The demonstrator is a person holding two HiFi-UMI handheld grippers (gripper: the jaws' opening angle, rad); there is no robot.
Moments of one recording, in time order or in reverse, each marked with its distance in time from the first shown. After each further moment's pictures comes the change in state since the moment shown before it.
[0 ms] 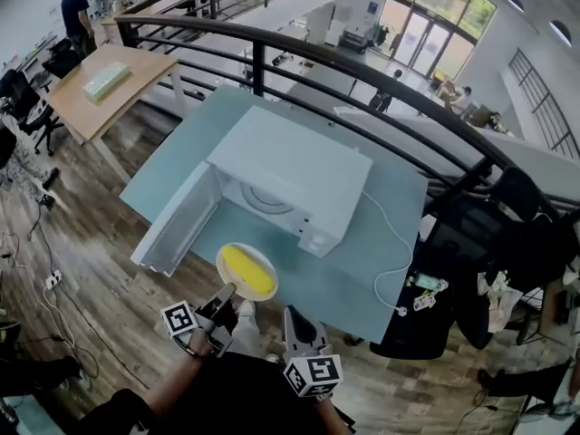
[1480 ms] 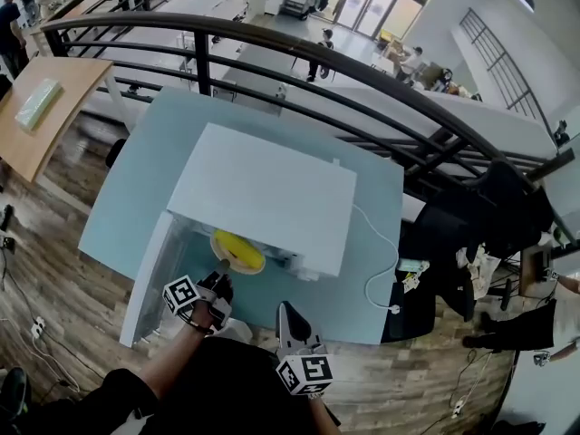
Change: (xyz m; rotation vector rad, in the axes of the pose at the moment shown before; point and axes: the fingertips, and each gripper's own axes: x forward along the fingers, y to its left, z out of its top) left arm 0.184 0.100 0.121 -0.051 0.164 0.082; right arm 0.130 -0.046 0.041 0.039 -0.017 -0.286
